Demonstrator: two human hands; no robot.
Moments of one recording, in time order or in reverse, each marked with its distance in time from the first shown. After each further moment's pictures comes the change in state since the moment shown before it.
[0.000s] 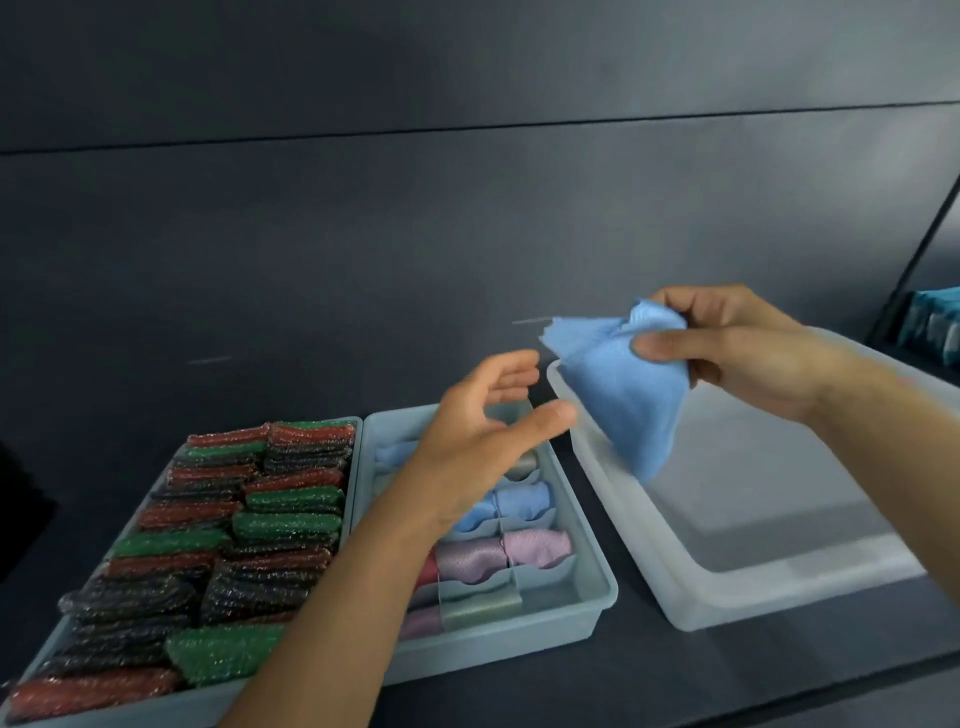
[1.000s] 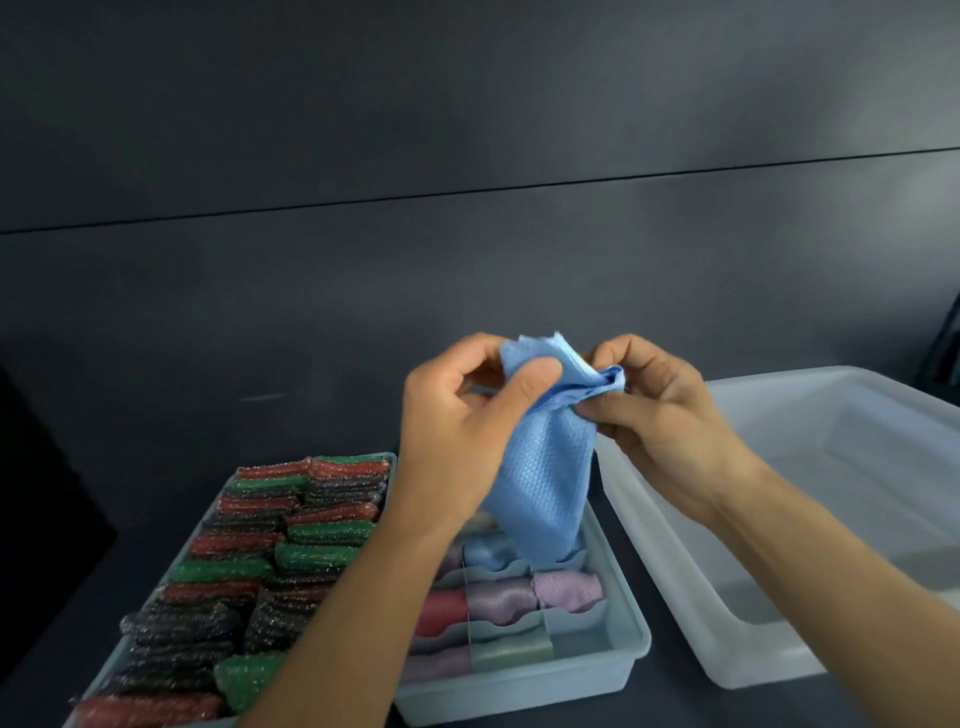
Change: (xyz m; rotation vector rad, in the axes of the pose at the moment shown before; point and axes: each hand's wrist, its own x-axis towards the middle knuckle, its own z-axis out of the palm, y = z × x) left_hand -0.002 0.044 -0.018 -0.044 0.380 0.408; right_hand 0.011 0.005 0.083 0.513 0.102 -0.259
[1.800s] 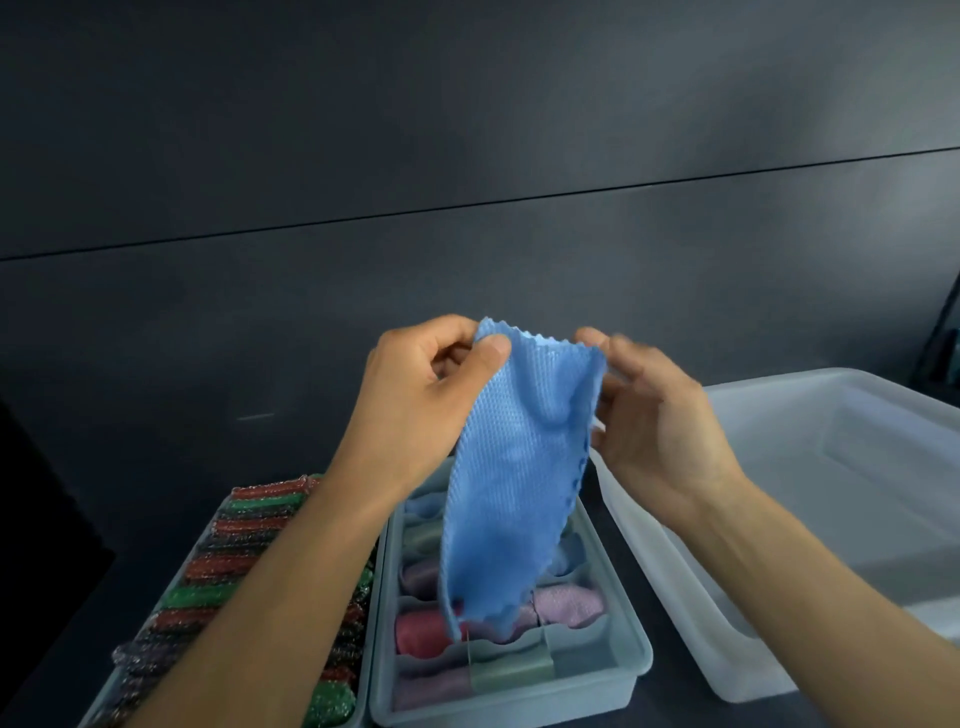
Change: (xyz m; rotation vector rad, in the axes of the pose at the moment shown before) left_hand 0.029 0.016 -0.026 0.305 -0.166 -0.022; right_hand 0.003 -0.010 0.011 0.233 0.157 0.166
